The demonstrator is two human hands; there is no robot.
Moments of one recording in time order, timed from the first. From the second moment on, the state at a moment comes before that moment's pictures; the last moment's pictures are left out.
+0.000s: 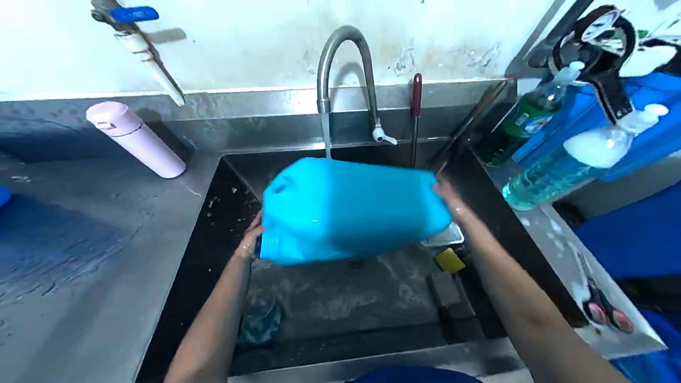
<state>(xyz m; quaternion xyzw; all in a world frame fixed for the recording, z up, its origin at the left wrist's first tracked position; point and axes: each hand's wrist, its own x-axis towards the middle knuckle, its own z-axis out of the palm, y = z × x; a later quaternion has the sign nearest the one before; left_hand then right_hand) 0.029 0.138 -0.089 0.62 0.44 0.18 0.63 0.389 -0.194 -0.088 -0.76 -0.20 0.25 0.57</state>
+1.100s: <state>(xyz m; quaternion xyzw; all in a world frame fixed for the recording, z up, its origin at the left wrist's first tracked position) -0.261 0.079 -0.066 0.77 0.63 0.08 0.06 0.091 0.036 -0.312 -0.76 -0.36 0.54 0.06</state>
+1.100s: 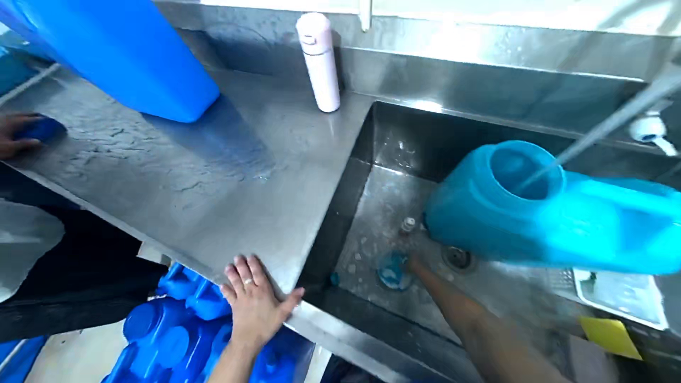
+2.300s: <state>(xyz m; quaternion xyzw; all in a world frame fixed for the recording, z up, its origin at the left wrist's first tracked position) 0.114 0.097 0.050 0.99 0.14 0.00 0.07 0.292 0.037 0.015 -0.83 -0.51 0.06 0.24</state>
